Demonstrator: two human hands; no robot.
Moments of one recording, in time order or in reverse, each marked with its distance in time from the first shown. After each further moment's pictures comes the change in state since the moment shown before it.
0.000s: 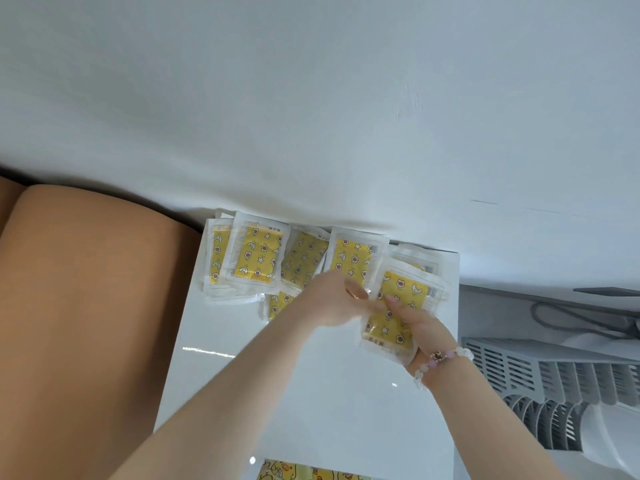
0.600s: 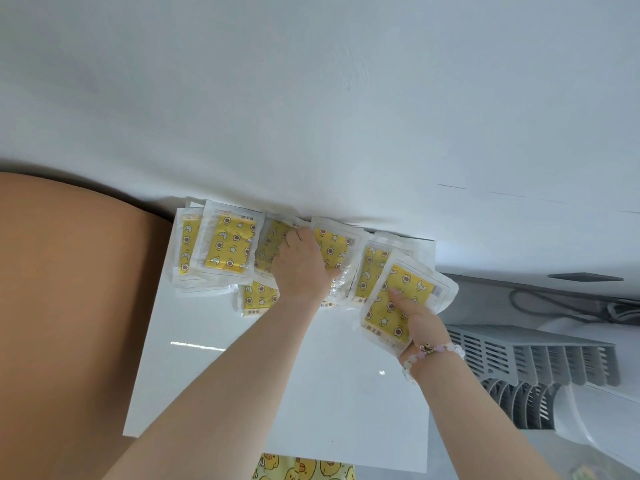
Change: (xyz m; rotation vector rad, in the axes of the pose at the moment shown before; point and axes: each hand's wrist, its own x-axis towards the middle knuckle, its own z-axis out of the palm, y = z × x) left_hand 0.045 0.001 0.025 0.411 0.577 -0.114; right_hand 0.004 0.000 -0.027 0.078 0.179 -0.040
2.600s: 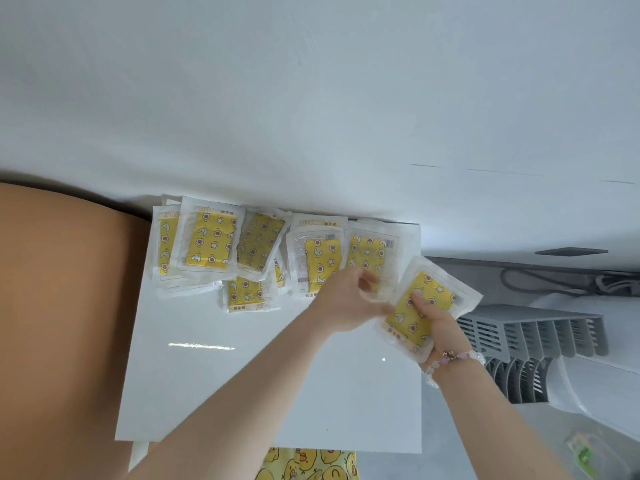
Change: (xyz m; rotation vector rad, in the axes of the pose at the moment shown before) left_hand -0.050 0.034 0.009 -0.652 -0.555 0.191; right_hand -0.002 0.006 -0.048 0.154 -0.021 0.028
